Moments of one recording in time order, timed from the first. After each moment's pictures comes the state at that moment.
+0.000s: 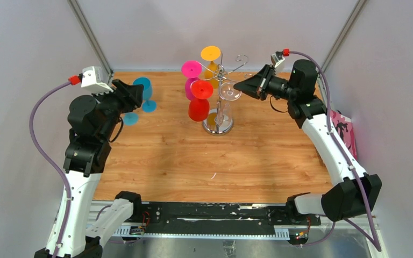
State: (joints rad) left arm -0.18 0.82 1.23 -0.40 -0.04 -0.42; right arm 0.24 1.30 1.27 -0.06 -0.82 1.08
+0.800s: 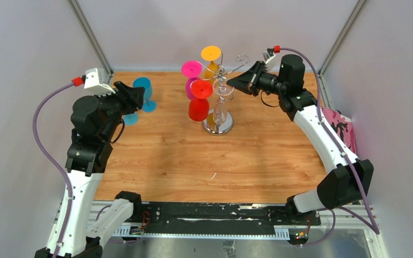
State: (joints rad) left arm -0.18 0.81 1.19 -0.40 -0.03 -0.42; right arm 0.31 1.42 1.38 -0.11 -0.74 1.05
